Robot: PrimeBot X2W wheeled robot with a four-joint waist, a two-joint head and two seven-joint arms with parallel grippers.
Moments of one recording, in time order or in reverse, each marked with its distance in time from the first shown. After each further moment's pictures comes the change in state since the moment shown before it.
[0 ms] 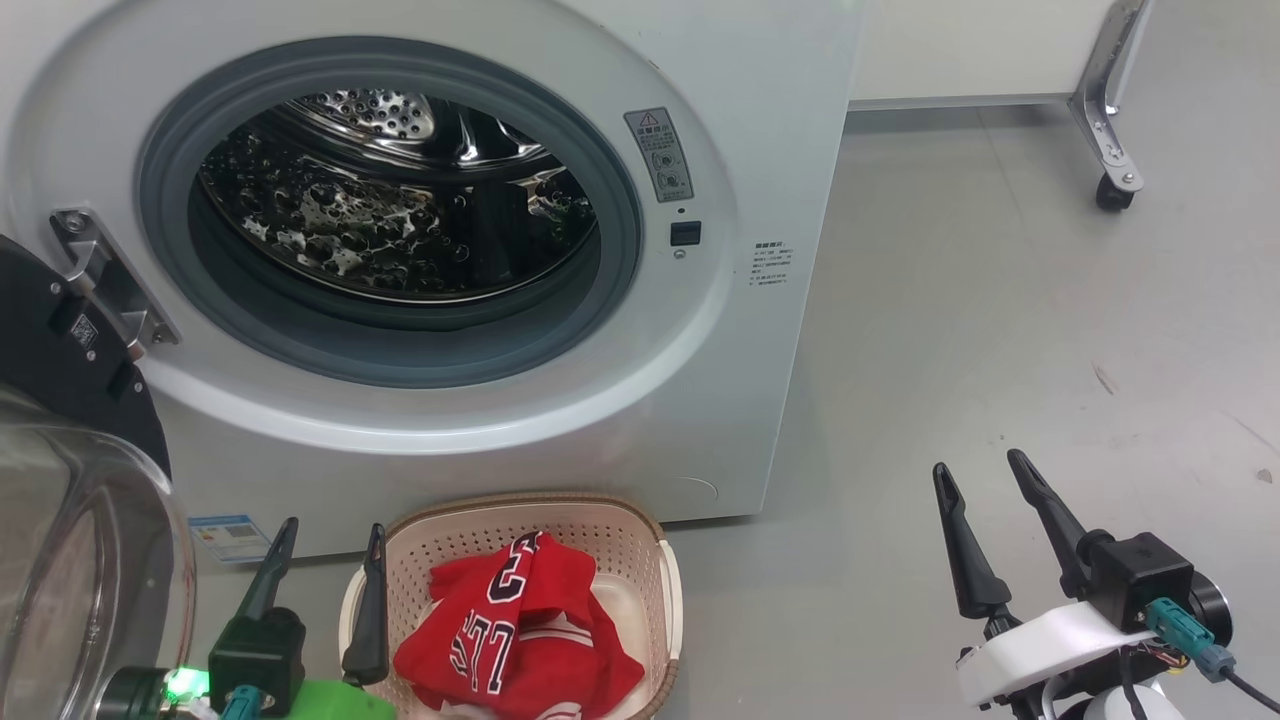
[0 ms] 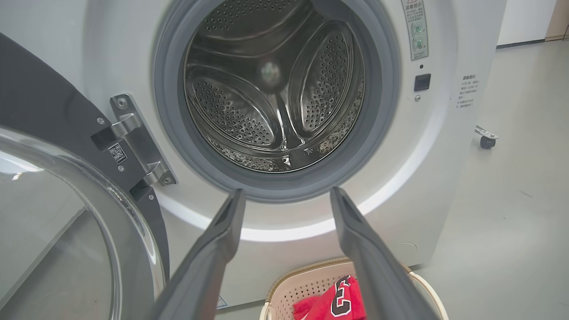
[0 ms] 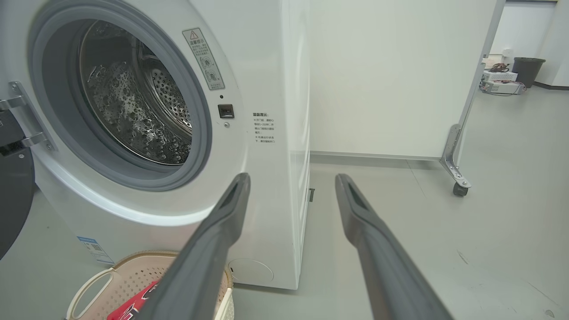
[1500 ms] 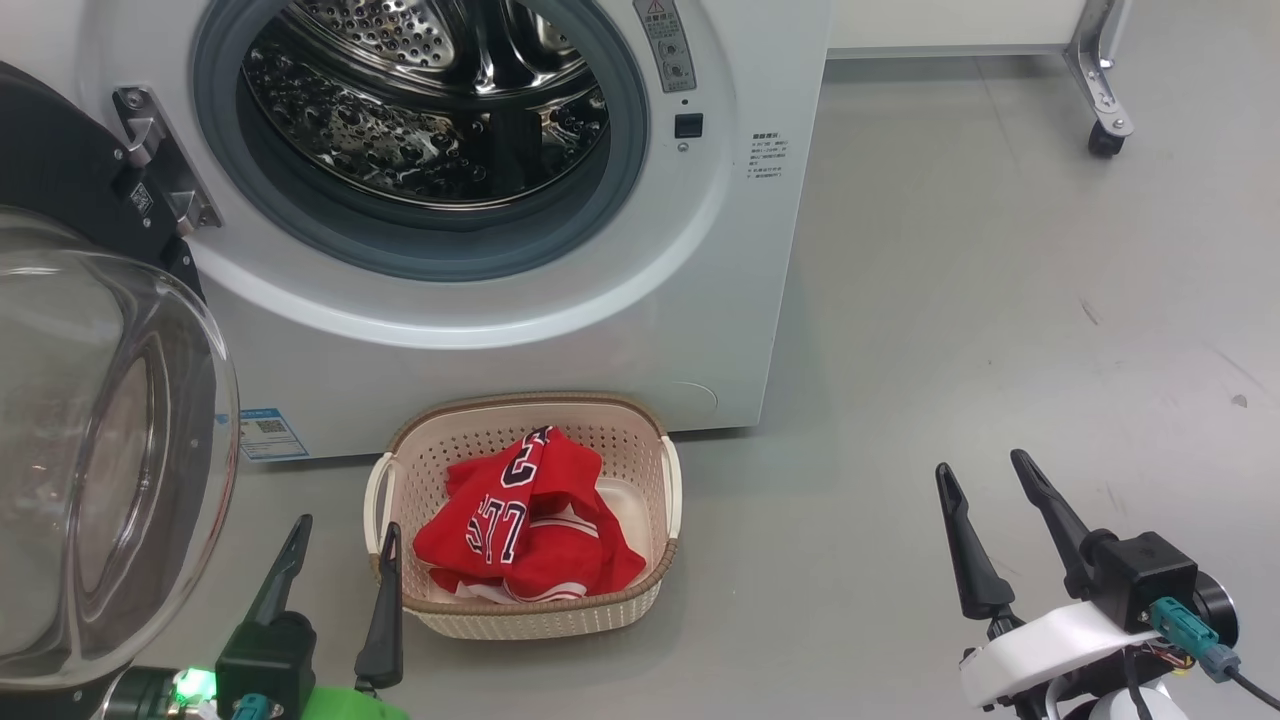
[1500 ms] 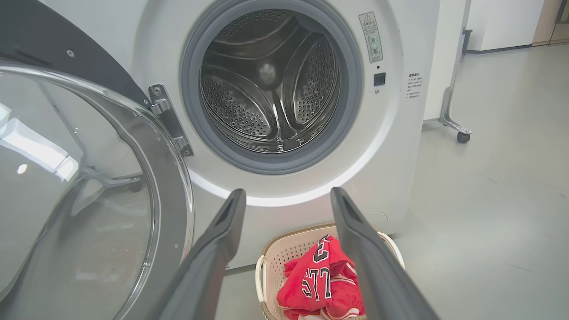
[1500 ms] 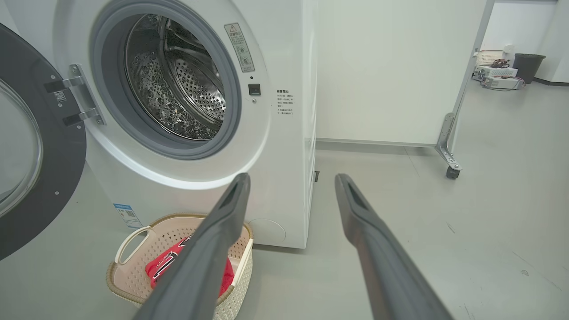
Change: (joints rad) left arm 0.036 -0.006 -0.011 -0.099 0.010 0.003 0.045; right arm 0.012 -0.007 0.000 -0.030 0.000 -0.010 0.025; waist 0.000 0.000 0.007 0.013
